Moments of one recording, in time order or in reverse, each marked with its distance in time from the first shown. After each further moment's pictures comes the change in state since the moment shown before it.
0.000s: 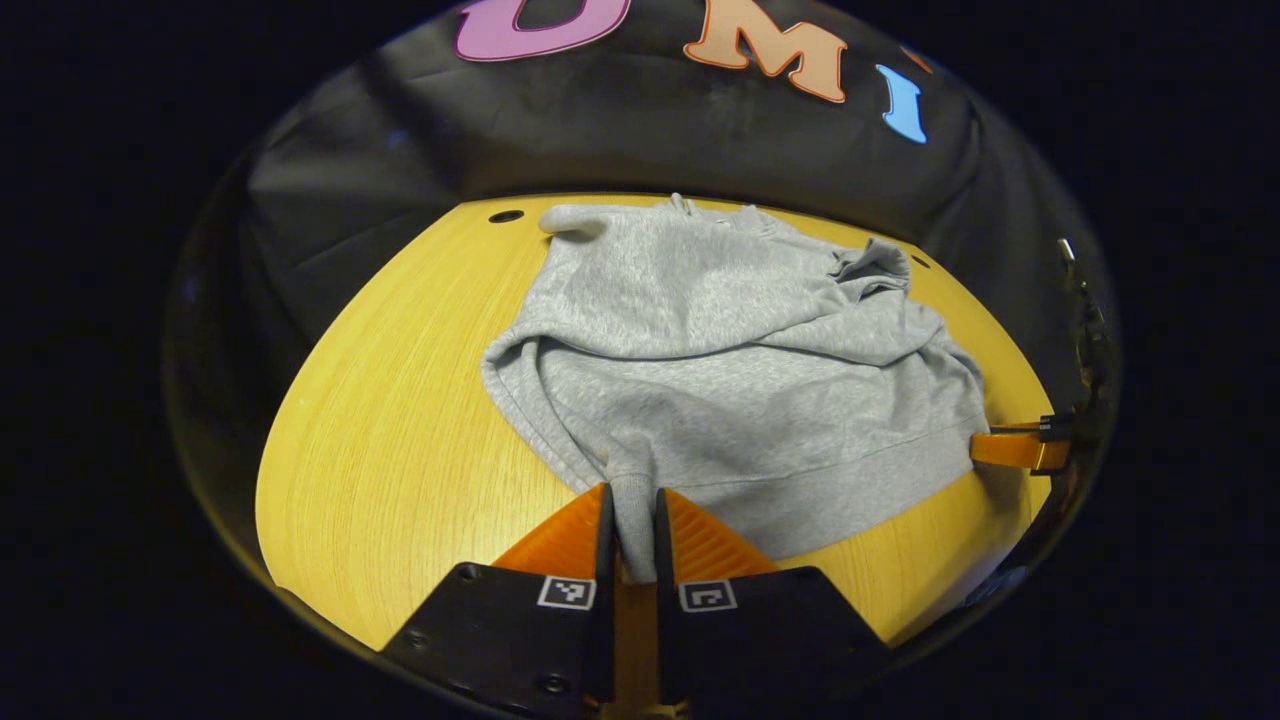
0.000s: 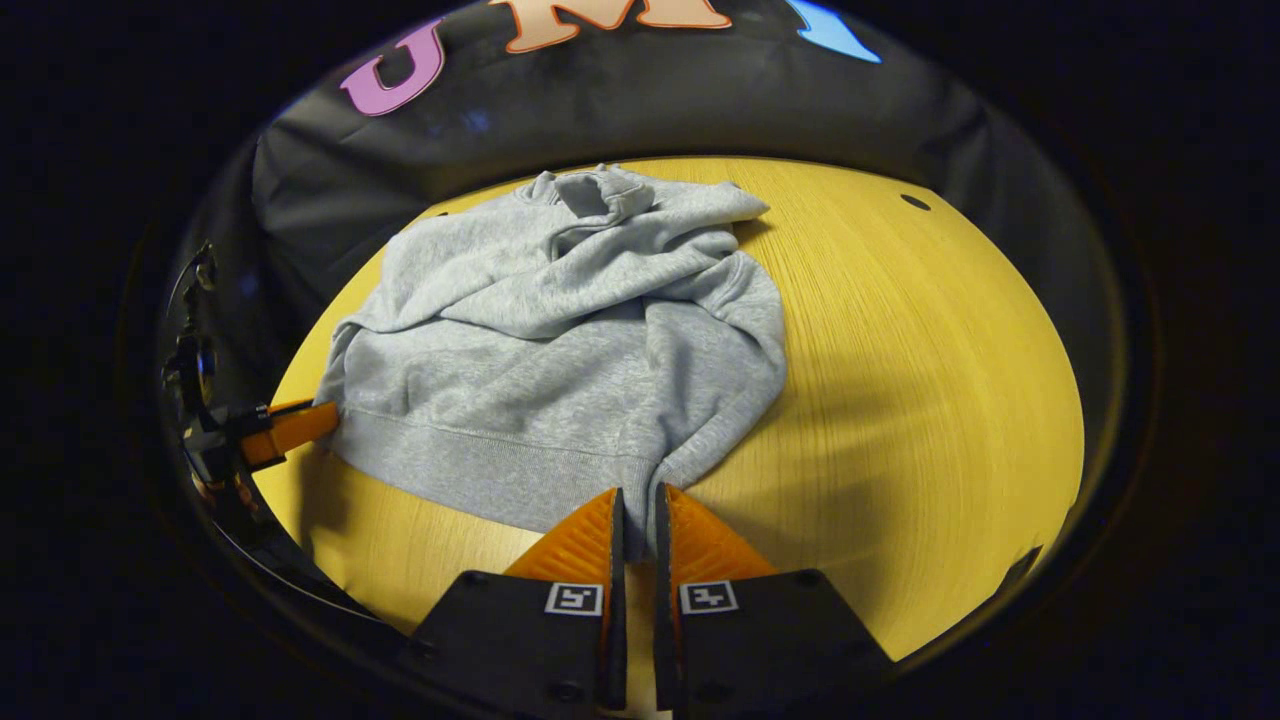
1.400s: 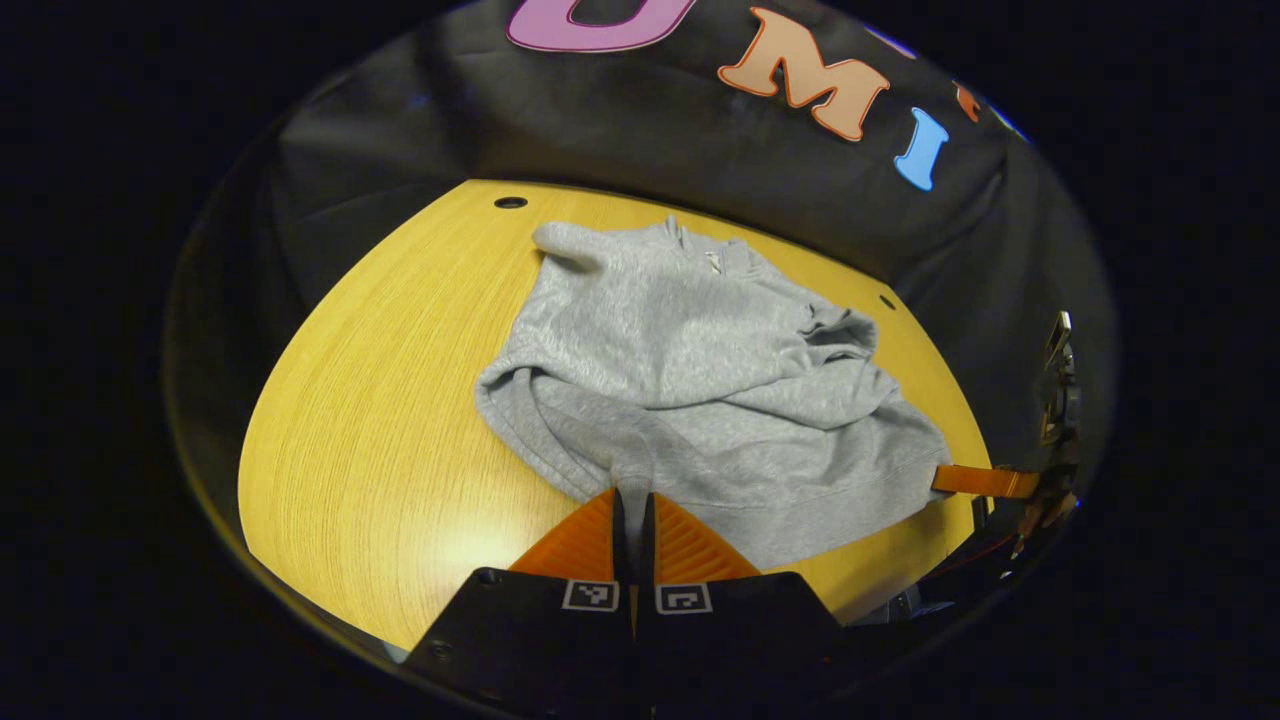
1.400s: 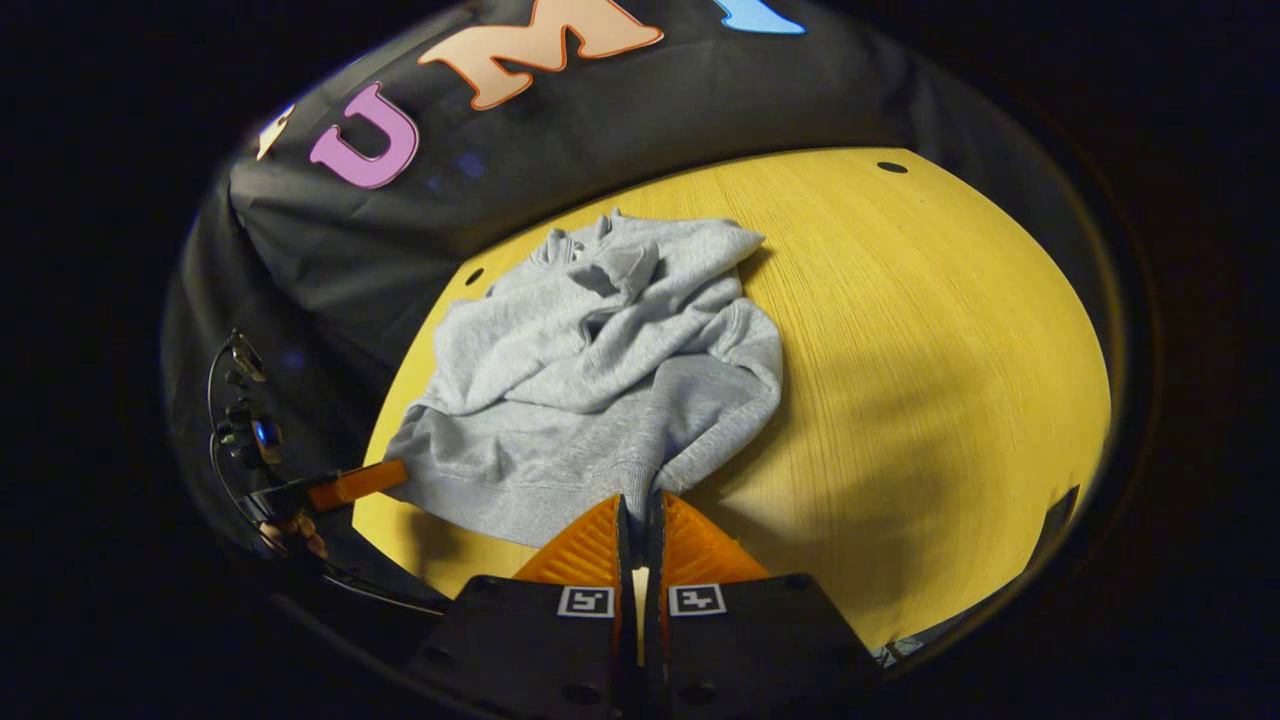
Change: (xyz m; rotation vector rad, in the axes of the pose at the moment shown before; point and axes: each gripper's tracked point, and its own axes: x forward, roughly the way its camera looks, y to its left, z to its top) left arm -0.029 -0.016 0.055 -0.153 0.021 -0.114; right arm -0.052 0.023 0.060 0.222 -0.053 0.183
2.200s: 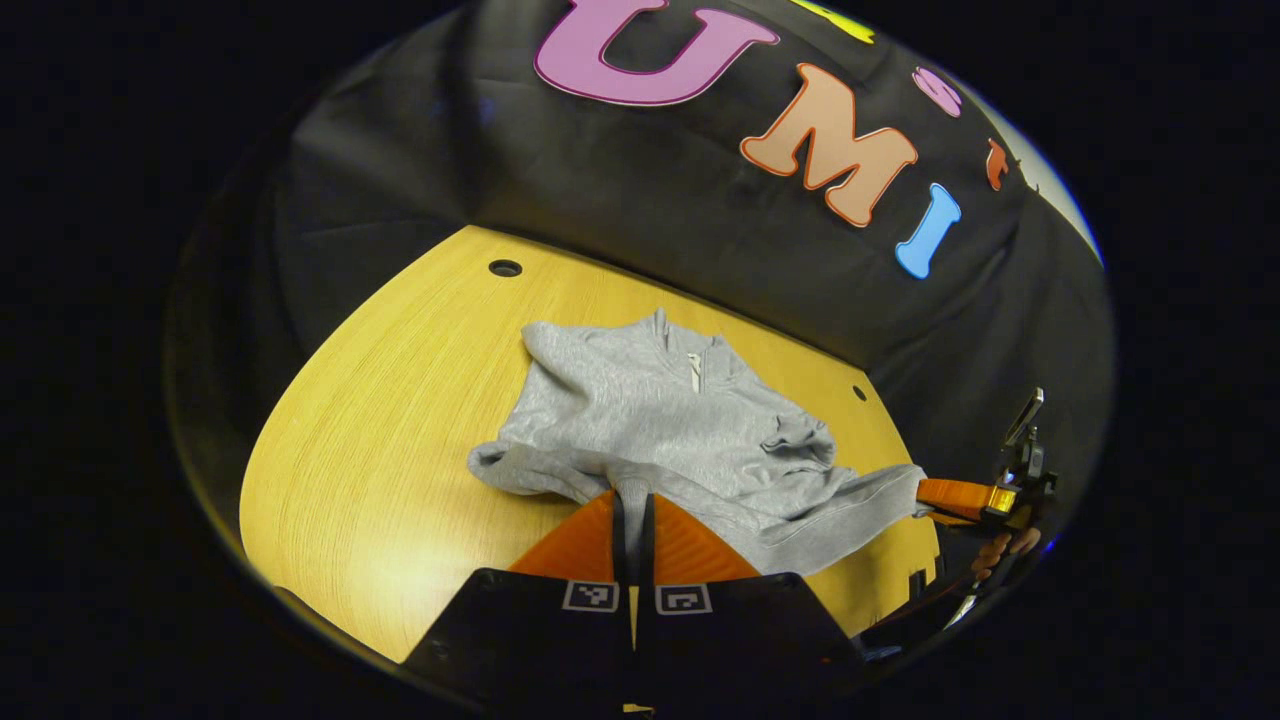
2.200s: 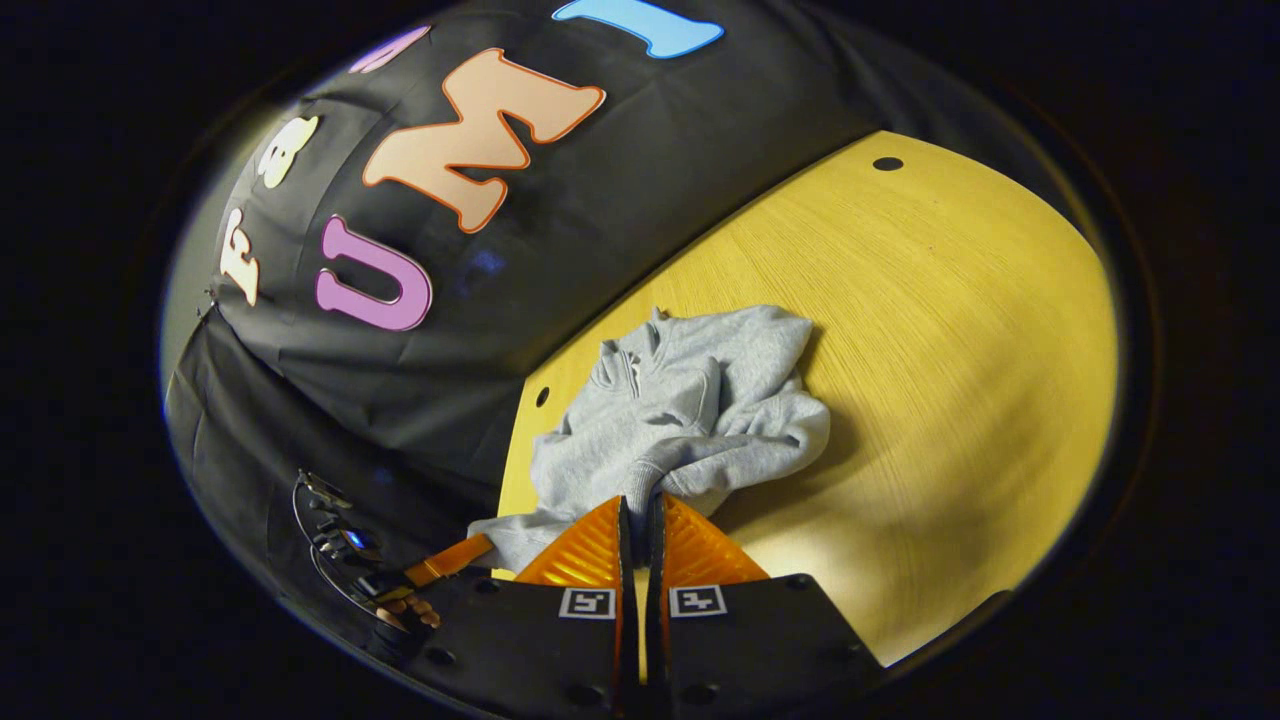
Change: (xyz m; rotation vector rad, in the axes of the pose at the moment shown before) left arm -0.003 -0.005 0.104 -0.096 -0.146 -0.076; right arm -0.007 0.043 0.113 0.311 -0.151 0.211
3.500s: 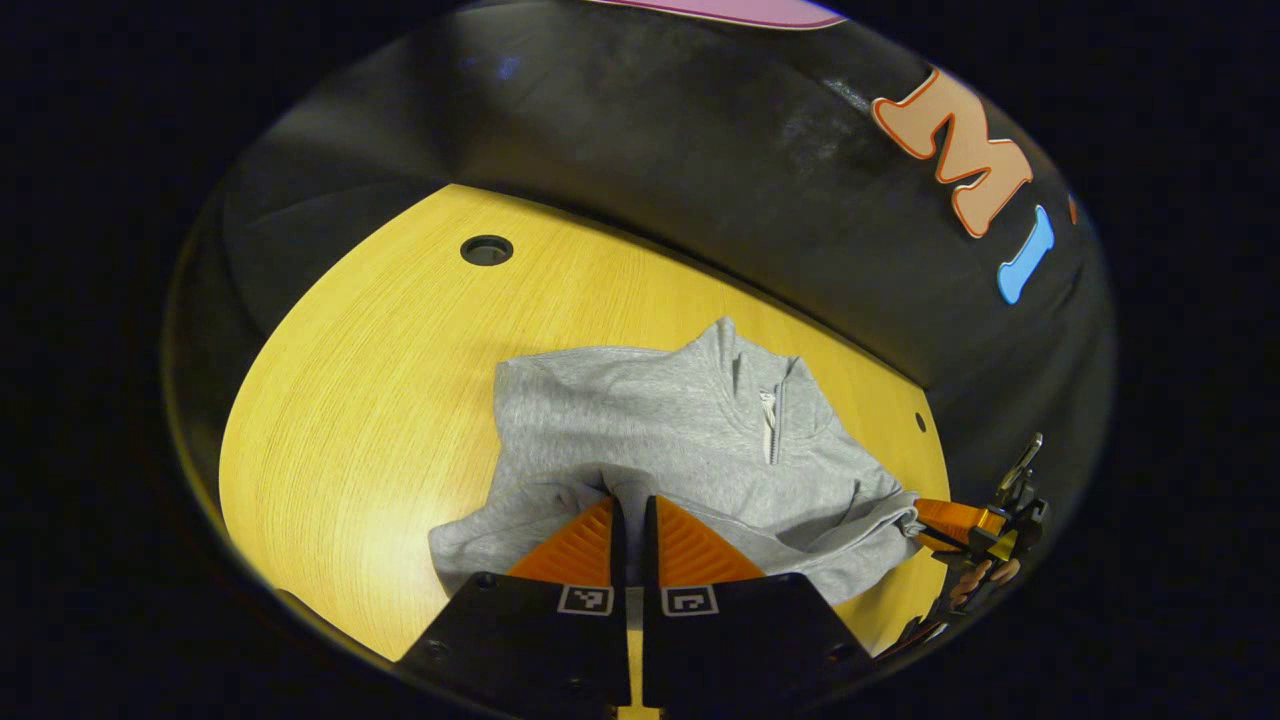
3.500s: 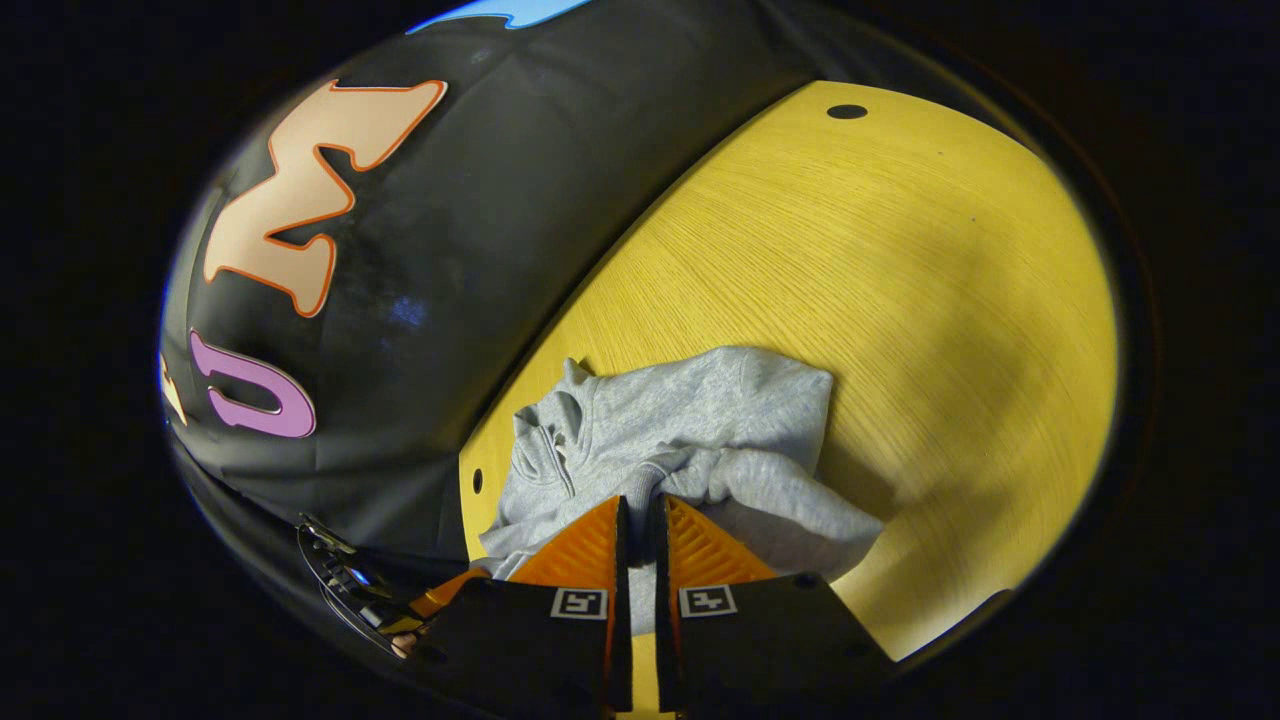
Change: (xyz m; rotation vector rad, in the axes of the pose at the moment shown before) left arm 0.164 0.049 0.057 -0.060 0.158 0.074; right arm 0.148 -0.053 0.058 0.211 0.000 -0.184
